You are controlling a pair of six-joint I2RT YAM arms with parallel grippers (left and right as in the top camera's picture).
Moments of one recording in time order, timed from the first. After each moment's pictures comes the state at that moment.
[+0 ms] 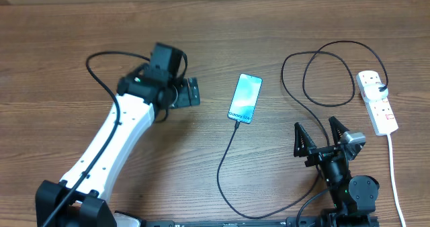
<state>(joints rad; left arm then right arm) -0.34 1.55 1.23 -0.85 -0.04 -0.46 0.03 0.01 0.02 -0.02 -0.20 0.25</state>
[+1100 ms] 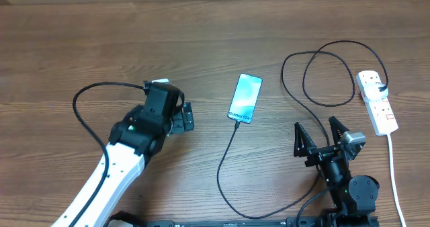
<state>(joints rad) -0.40 1.24 0.88 -0.66 -0.20 -0.49 0.03 0.01 0.02 -0.02 -0.20 0.25</state>
